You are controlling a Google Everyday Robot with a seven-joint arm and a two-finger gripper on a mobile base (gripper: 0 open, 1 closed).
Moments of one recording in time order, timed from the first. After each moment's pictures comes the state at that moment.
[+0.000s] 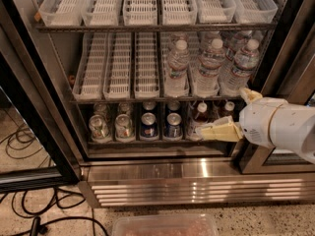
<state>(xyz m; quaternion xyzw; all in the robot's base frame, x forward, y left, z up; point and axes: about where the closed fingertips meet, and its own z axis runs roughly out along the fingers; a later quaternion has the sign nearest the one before) 0.500 -0.170 0.855 -0.35 0.79 0.07 0.50</state>
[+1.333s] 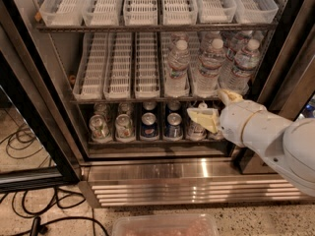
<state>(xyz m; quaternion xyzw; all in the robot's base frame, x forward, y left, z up) 0.532 -0.142 0.851 -0.29 0.76 0.06 0.58</state>
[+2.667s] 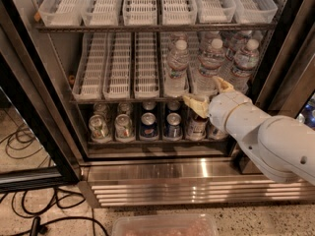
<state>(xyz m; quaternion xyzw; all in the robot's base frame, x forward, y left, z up) 0.583 -0.140 0.855 -0.25 0.73 0.03 0.64</state>
